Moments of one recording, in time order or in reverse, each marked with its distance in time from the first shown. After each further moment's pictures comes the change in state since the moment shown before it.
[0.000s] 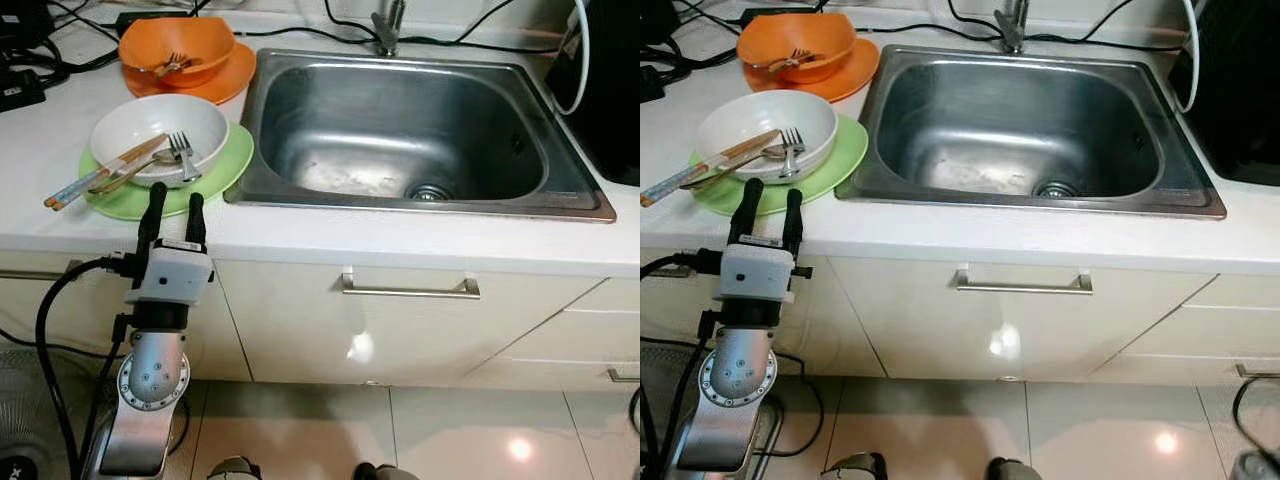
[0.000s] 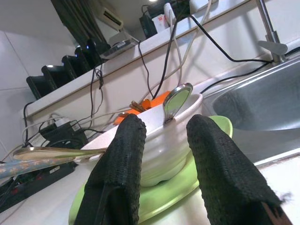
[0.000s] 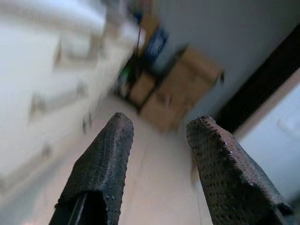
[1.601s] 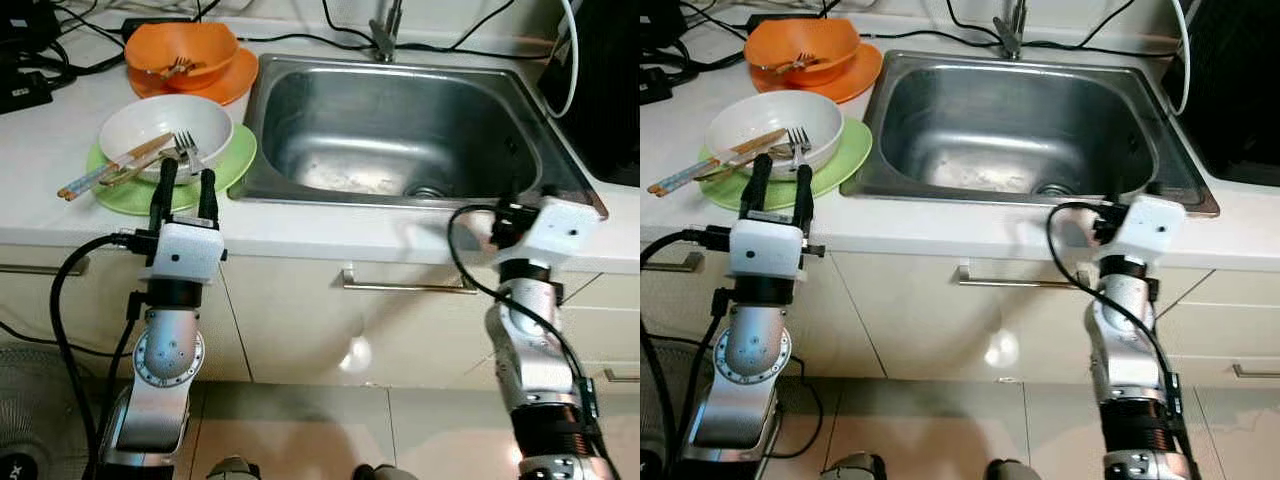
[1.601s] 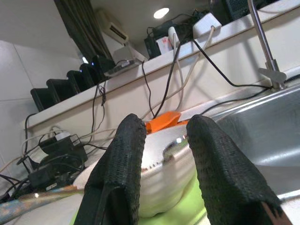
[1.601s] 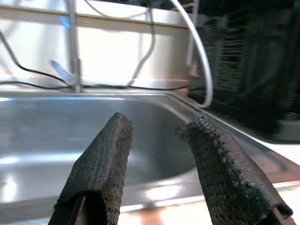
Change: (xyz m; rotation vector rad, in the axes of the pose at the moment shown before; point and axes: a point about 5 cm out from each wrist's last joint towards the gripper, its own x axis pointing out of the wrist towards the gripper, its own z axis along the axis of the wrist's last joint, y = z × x) left arm 0.023 -0.010 0.015 -0.042 -0.054 0.008; right arm -0.144 0.132 0.183 0.674 -0.351 1.009
